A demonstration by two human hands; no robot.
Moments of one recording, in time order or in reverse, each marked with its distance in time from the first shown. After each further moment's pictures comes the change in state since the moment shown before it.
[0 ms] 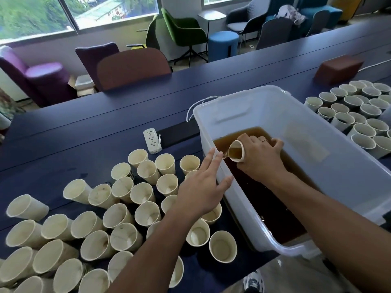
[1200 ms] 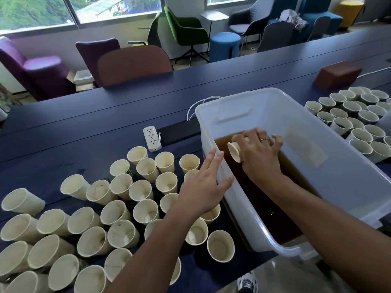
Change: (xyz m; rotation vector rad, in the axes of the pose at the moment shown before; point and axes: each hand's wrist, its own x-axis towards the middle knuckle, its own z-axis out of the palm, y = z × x) left_hand -0.003 0.005 -0.003 -0.110 -0.035 -0.042; right_hand -0.006 -0.010 0.003 -0.198 0.101 -0.059
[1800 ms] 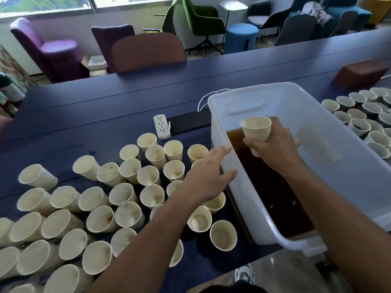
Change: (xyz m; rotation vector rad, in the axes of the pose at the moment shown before) left_hand -0.006 0.000 -0.007 -0.147 0.061 0.030; right_hand 0.013 0.015 -0.023 0.657 -0.066 0.319
